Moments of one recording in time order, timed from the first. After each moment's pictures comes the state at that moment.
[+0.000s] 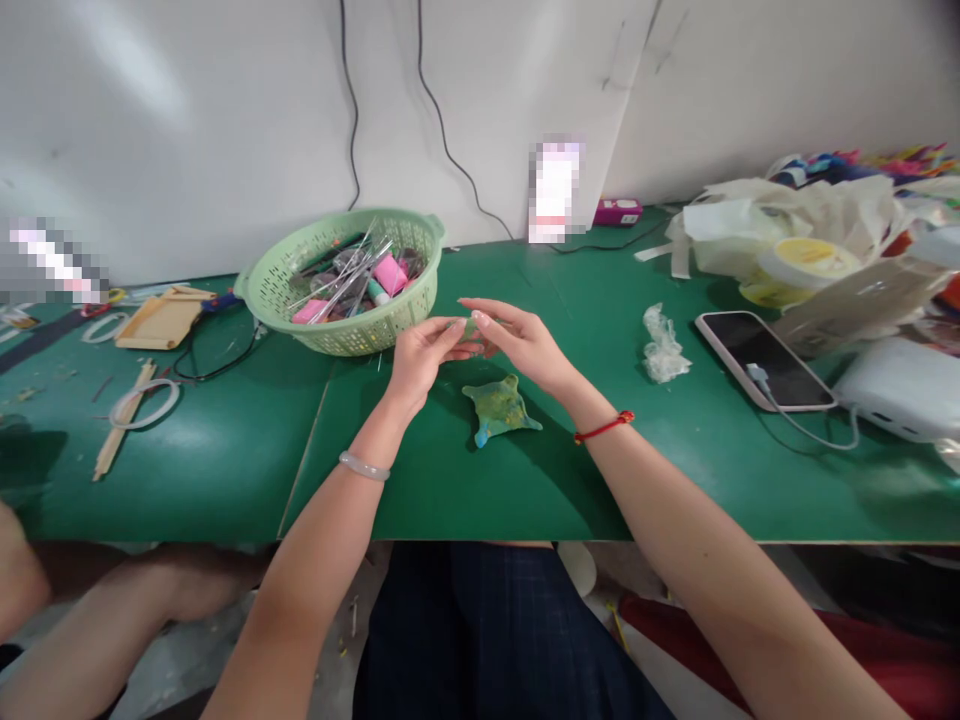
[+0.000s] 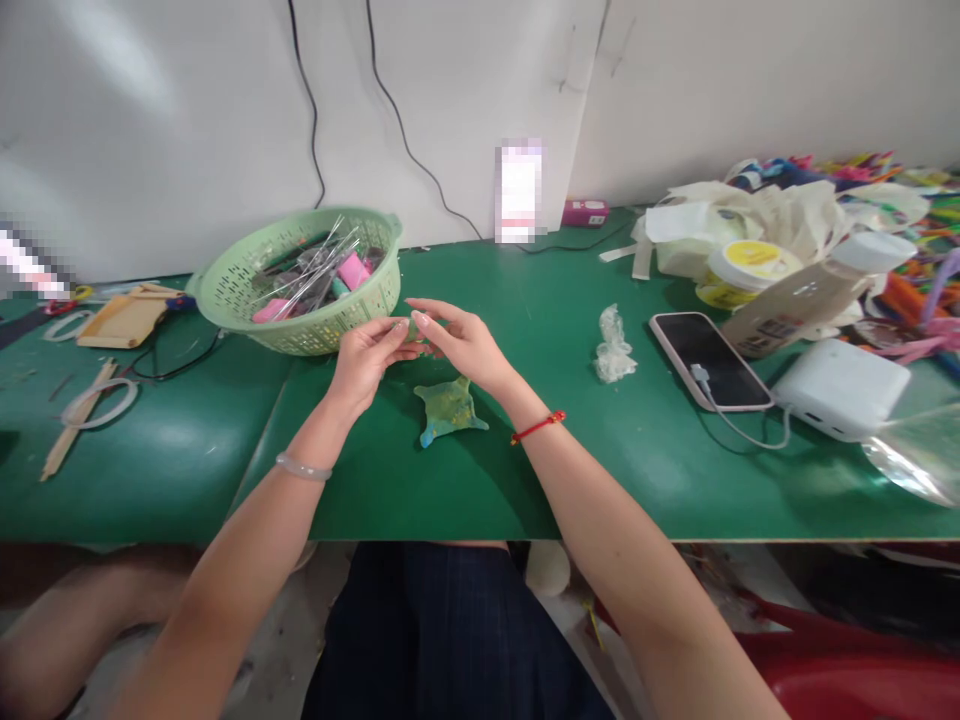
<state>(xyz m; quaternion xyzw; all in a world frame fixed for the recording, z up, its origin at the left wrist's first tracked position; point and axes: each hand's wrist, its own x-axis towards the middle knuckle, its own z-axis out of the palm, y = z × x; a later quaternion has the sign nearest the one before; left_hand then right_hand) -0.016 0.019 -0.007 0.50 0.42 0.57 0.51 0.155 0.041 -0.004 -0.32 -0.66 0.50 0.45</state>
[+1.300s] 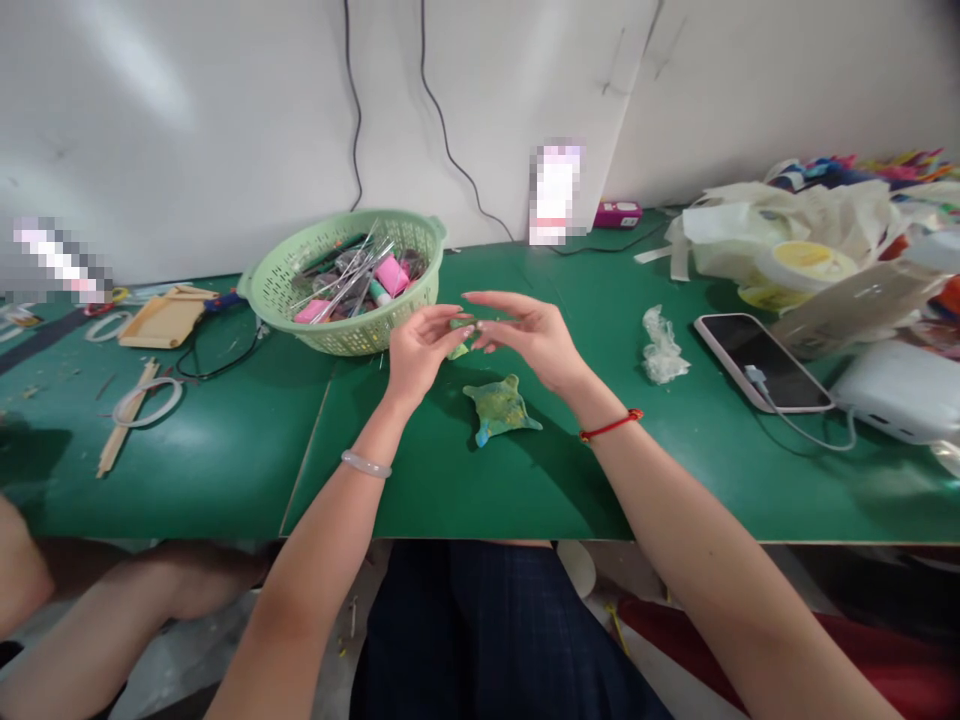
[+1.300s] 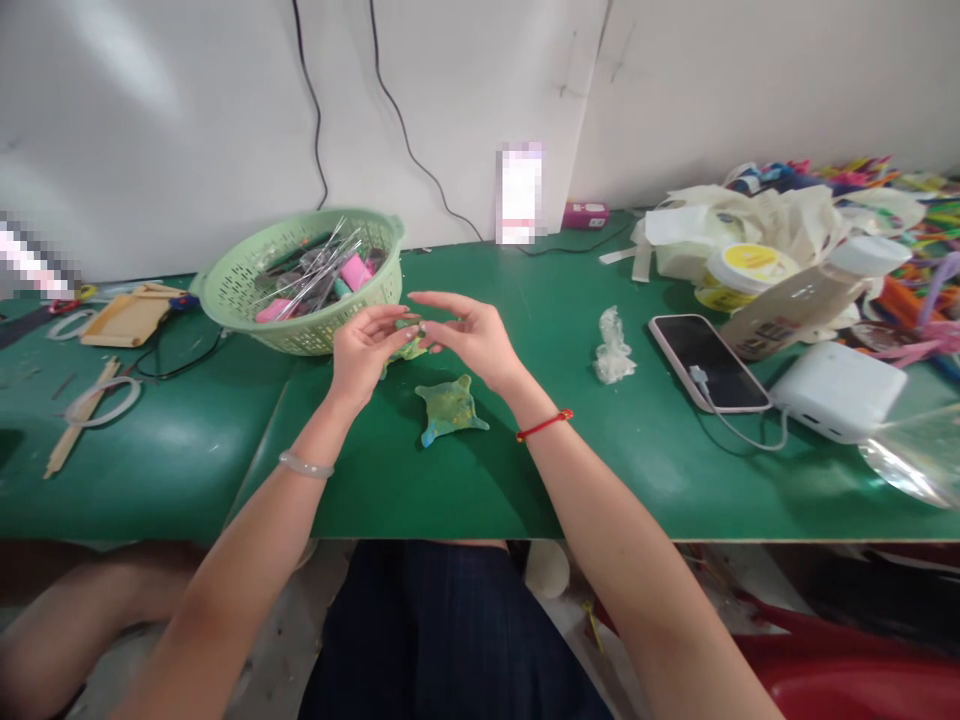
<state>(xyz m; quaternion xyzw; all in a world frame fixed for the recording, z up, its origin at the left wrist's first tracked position) -0.016 0.020 -0.006 0.52 0.43 0.62 0.41 0.162 0.037 0.006 -0.31 -0.61 0.53 0.50</state>
